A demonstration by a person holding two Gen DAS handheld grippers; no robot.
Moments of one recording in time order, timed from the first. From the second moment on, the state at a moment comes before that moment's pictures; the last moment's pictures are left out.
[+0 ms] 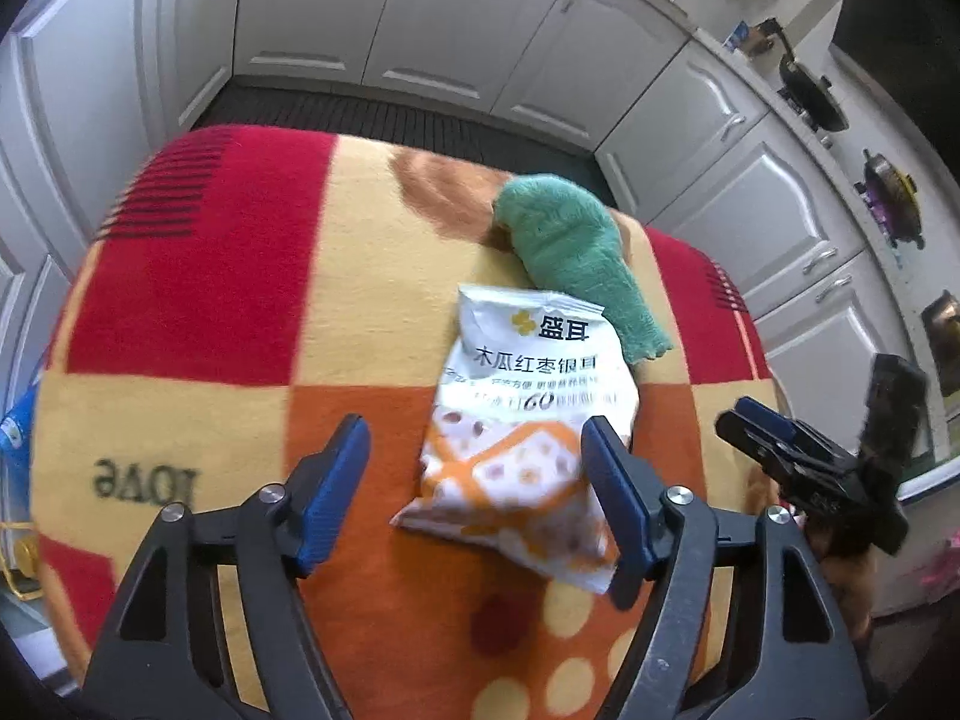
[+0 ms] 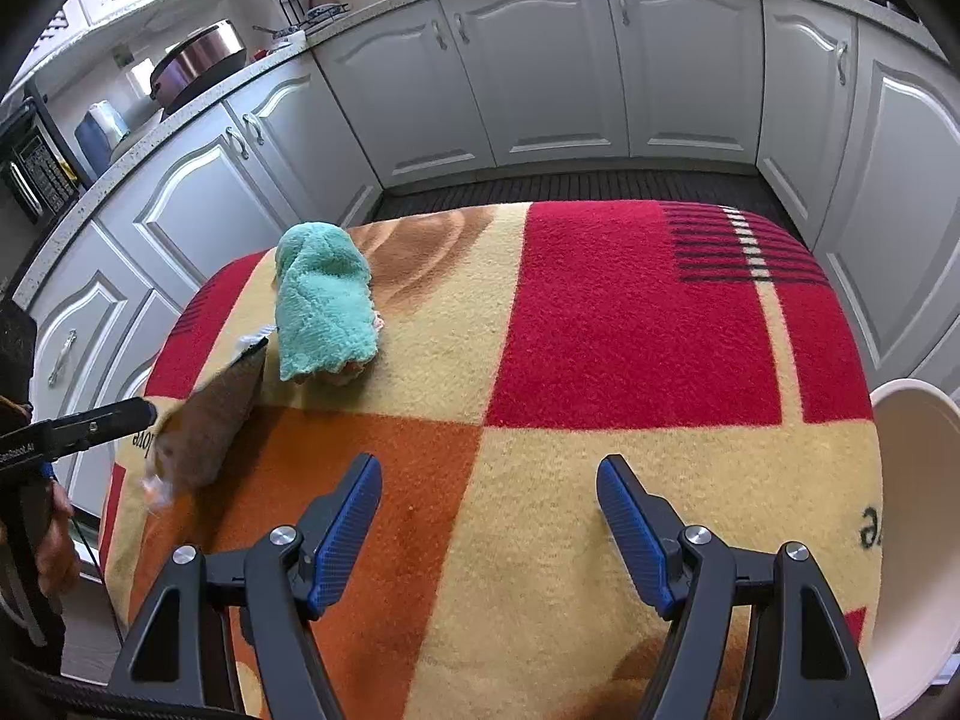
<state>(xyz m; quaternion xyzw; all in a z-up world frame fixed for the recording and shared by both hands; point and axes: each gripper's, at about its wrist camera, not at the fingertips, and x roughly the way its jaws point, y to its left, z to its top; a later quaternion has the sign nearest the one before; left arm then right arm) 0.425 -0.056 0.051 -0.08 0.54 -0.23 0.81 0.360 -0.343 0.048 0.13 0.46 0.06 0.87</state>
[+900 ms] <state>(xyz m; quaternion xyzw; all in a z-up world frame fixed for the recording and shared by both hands) 0.427 -0.072 0.036 -0.02 0.53 -0.16 0.83 0.412 -0.290 0.067 0.10 0.45 0.11 0.88</state>
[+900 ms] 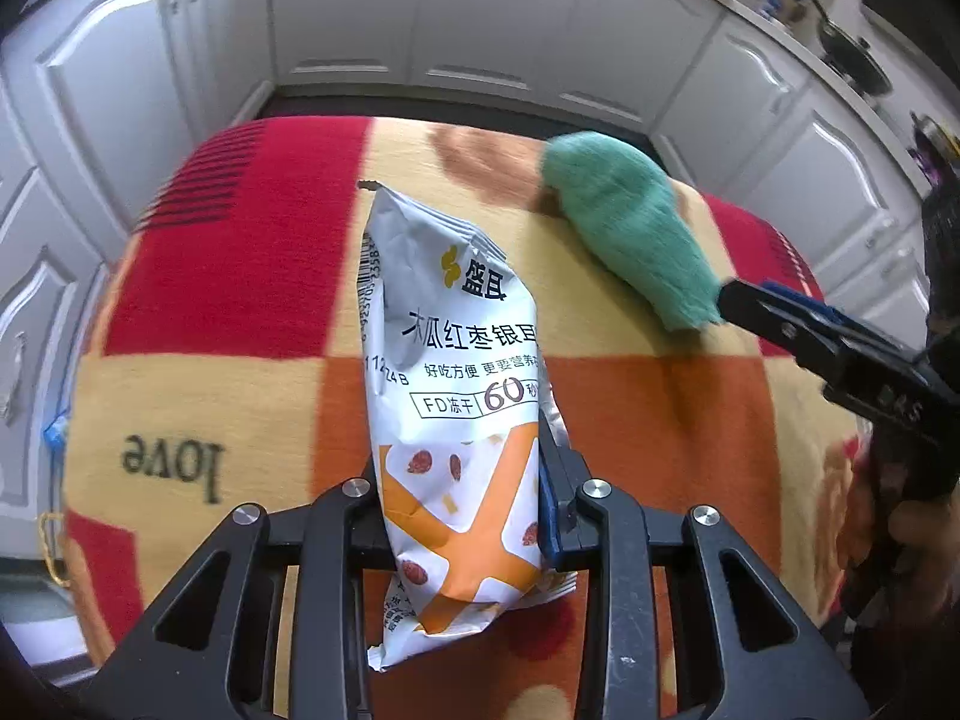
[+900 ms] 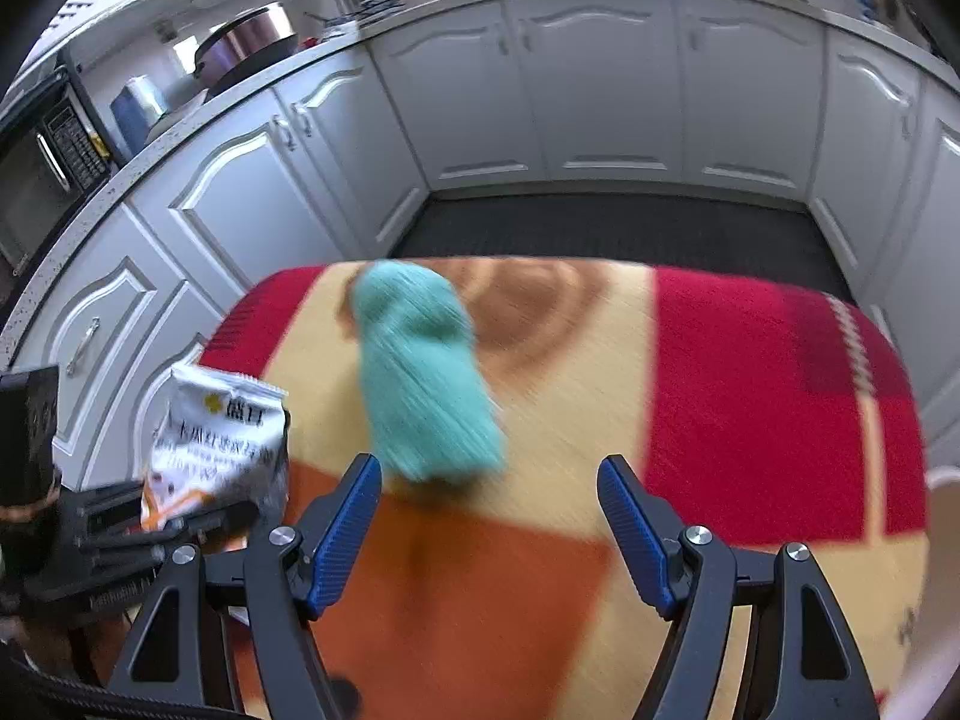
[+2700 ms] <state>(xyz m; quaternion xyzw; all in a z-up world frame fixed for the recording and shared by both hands) 0.297 -0.407 0.056 0.11 0.46 -0.36 0.81 0.186 -0.545 0.058 0.19 0.41 -0.15 0.88</state>
